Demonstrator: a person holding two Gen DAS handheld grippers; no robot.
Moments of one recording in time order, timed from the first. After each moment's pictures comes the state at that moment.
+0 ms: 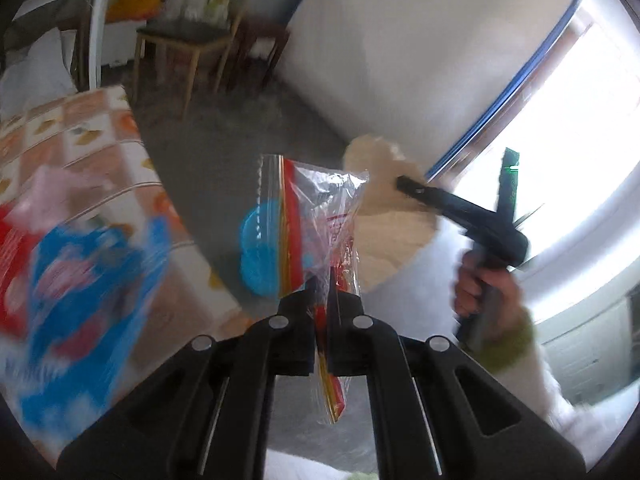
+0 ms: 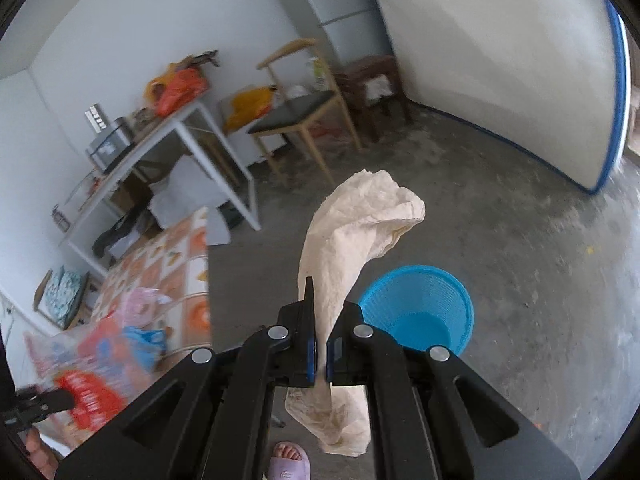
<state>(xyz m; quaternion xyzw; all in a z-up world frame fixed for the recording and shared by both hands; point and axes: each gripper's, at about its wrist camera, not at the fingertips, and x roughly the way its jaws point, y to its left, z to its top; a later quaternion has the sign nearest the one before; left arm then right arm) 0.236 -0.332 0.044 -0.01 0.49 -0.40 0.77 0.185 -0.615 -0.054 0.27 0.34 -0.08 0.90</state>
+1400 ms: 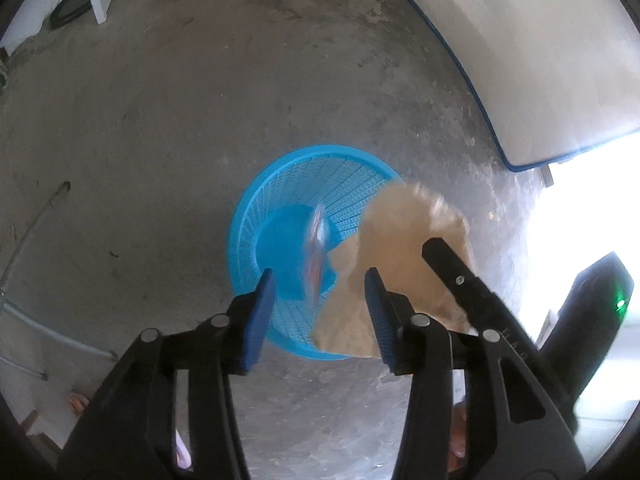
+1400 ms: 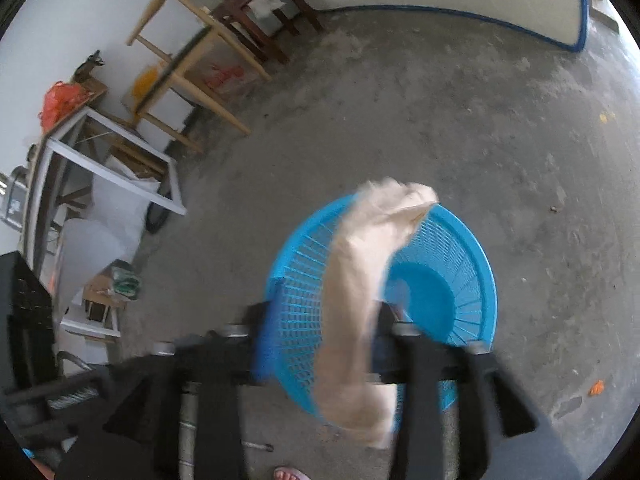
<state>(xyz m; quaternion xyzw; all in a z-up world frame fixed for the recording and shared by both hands) 0.404 -0.545 -0.198 -0.01 0.66 -0.25 0.71 0.299 -0.704 -0.310 0.40 0.43 -0.15 0.80</state>
